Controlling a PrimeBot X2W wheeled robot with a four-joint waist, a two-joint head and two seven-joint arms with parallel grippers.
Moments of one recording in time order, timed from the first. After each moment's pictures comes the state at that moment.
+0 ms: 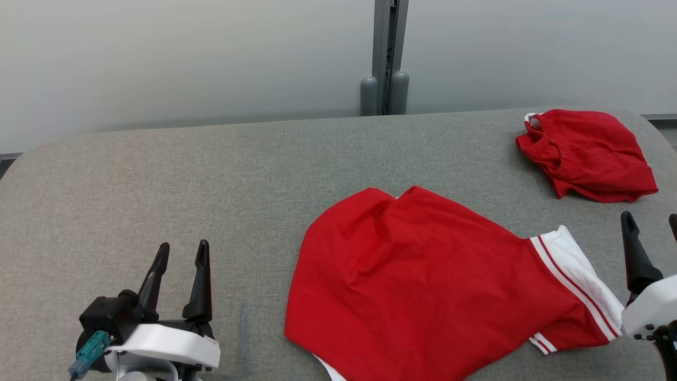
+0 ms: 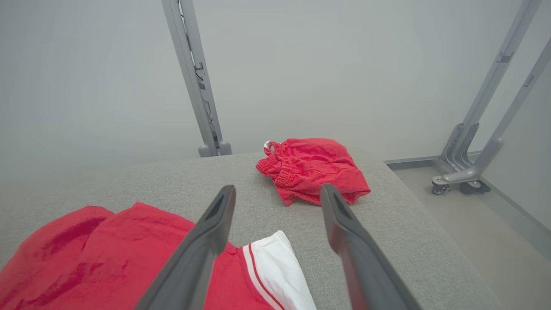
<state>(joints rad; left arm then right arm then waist) -0.09 0.05 -0.03 0.29 -0.33 -0.11 -0.26 -0.06 -0.06 -0.28 -0.16 0.17 0.13 0.37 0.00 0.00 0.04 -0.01</state>
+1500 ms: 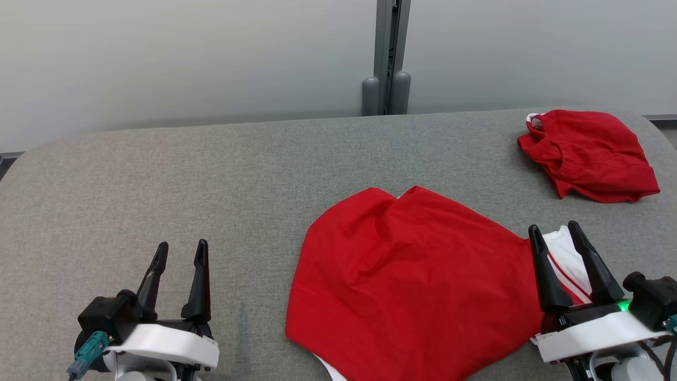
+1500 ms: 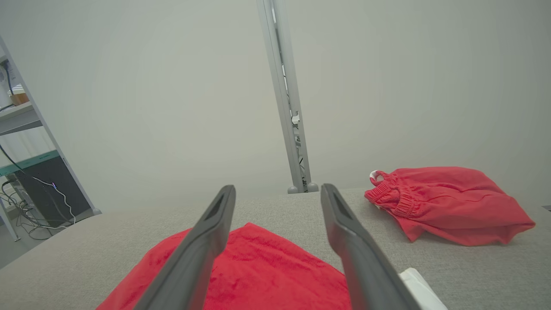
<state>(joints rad) -0.08 0.05 -0.02 0.28 -0.33 -0.11 -0.26 -0.08 -0.16 0.12 0.14 0.40 0.13 -0.26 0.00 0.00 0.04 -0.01</state>
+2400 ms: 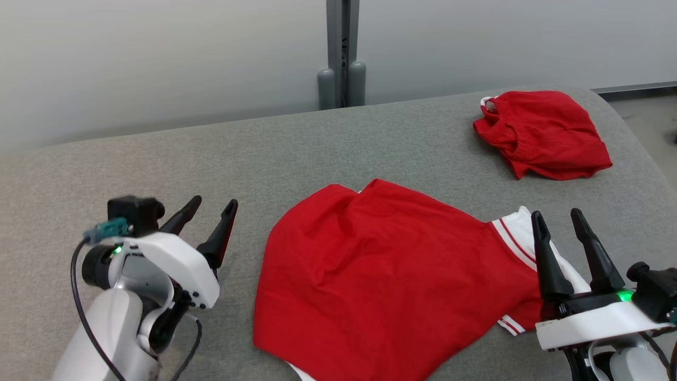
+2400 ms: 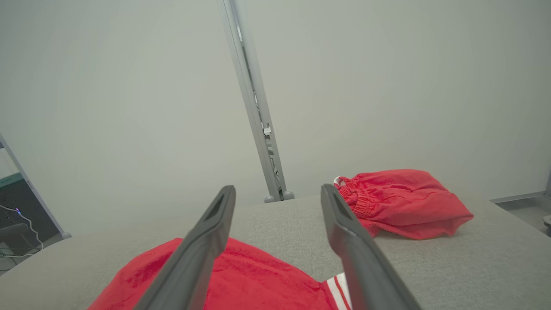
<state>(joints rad) -0.33 0.18 -0.18 0.36 -0.48 -0.13 0.13 -0.10 -0.13 0.11 0.13 0.40 0.13 -0.26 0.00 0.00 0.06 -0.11</state>
